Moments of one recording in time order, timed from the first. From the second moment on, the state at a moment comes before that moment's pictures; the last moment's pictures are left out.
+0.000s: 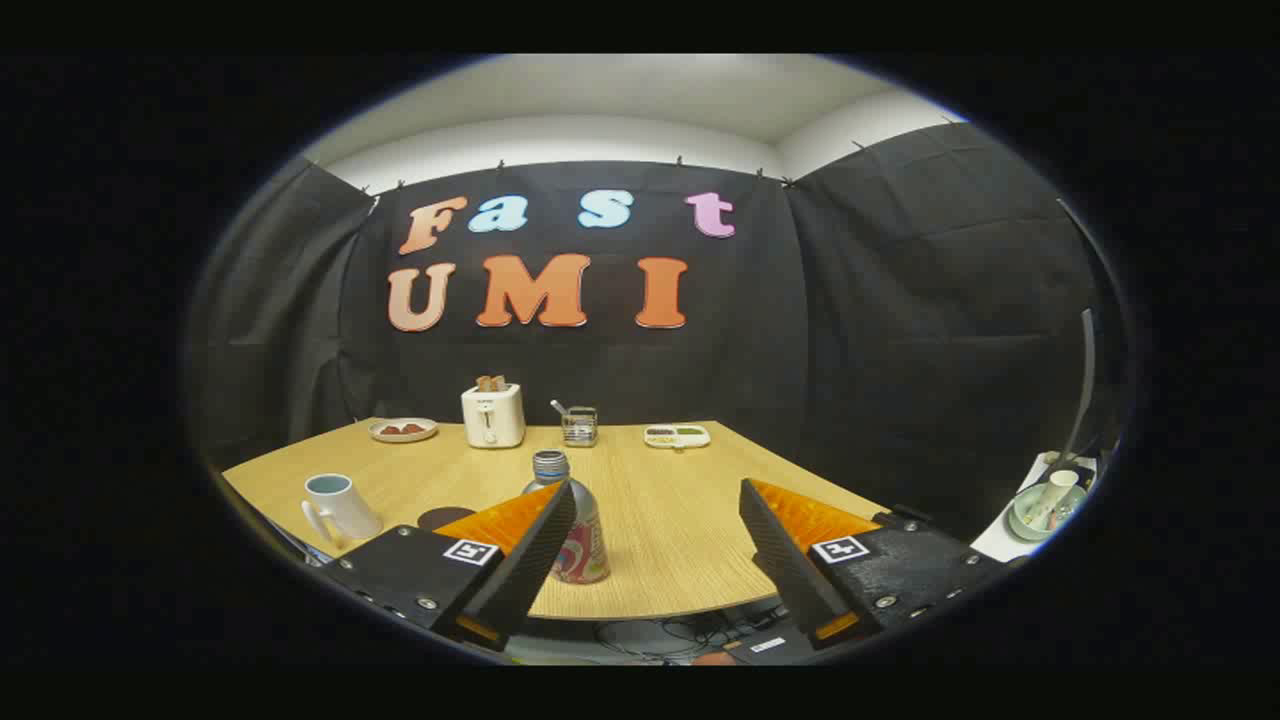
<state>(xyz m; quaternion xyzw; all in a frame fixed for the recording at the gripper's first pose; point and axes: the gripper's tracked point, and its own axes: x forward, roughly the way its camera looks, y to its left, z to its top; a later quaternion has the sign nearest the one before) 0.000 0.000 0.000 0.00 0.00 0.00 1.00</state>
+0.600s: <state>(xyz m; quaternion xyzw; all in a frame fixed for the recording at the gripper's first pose) -0.001 0.004 0.001 -0.01 0.00 0.01 1.00</state>
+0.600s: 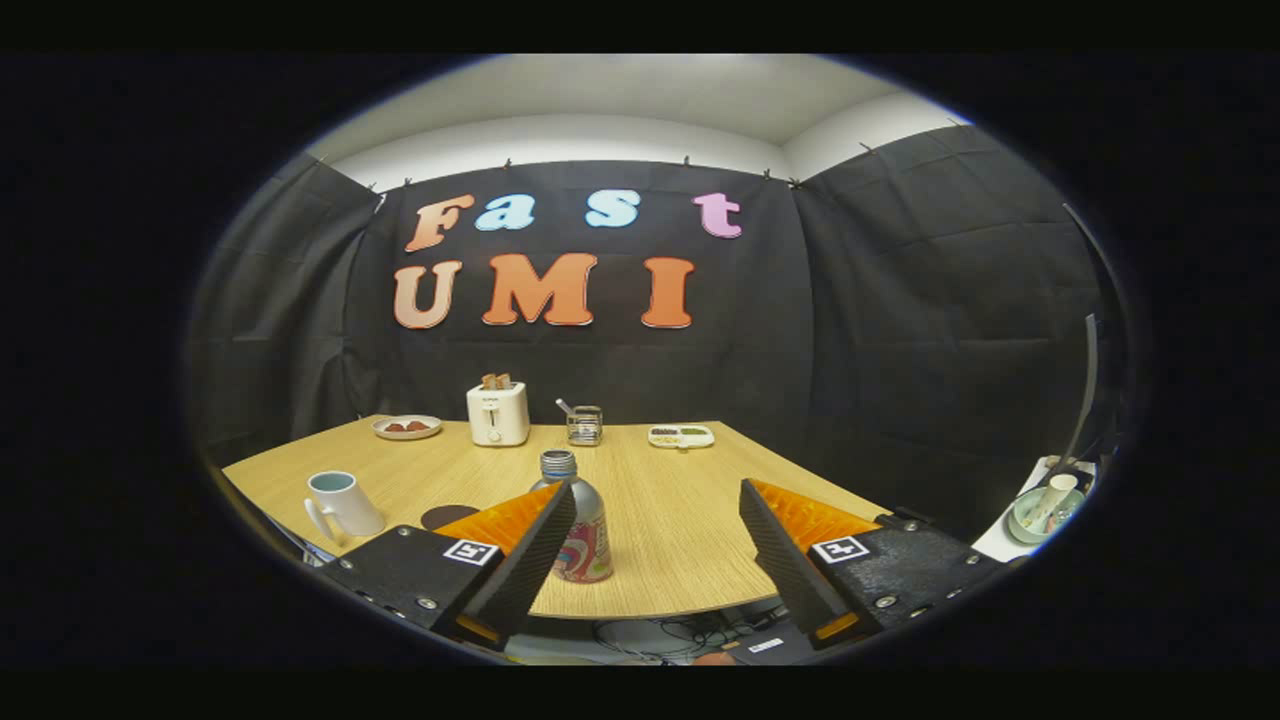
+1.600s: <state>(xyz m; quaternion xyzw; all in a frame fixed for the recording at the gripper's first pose) 0.024 0.051 -0.059 -0.01 0.06 0.07 1.00</state>
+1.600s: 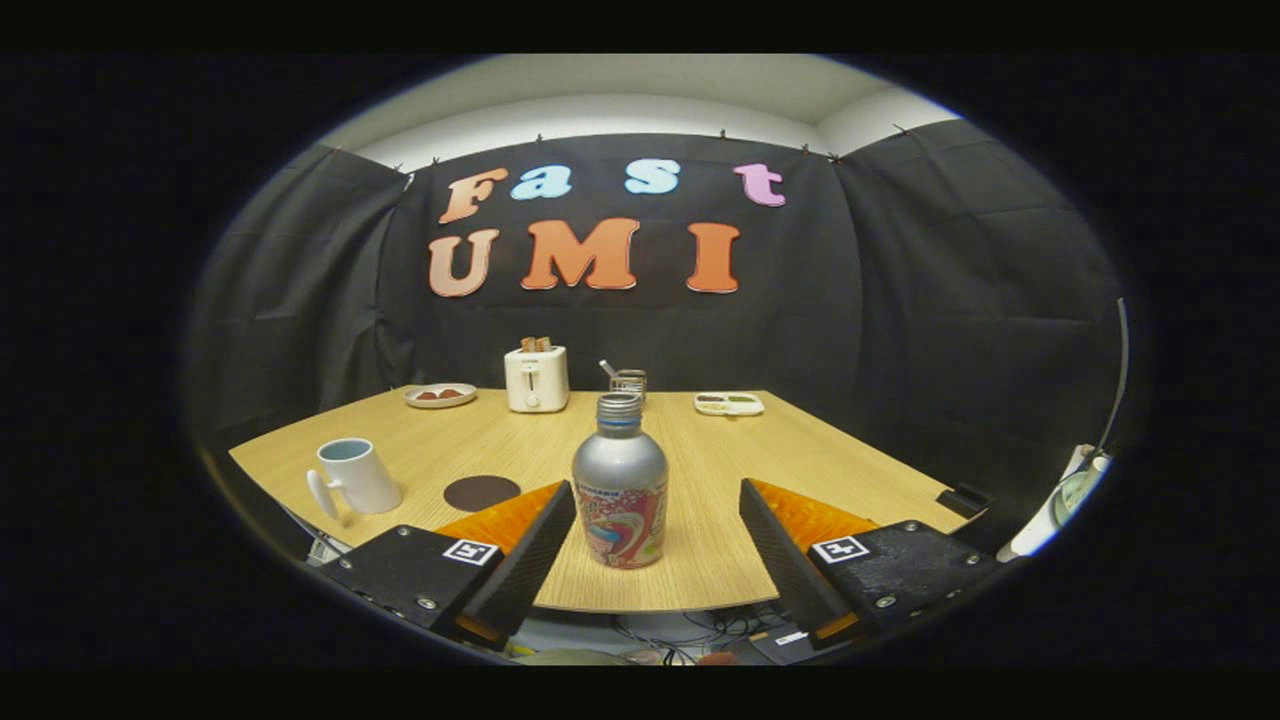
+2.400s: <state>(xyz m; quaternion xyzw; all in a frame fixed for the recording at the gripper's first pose) 0.069 0.076 -0.122 0.01 0.12 0.09 0.99</state>
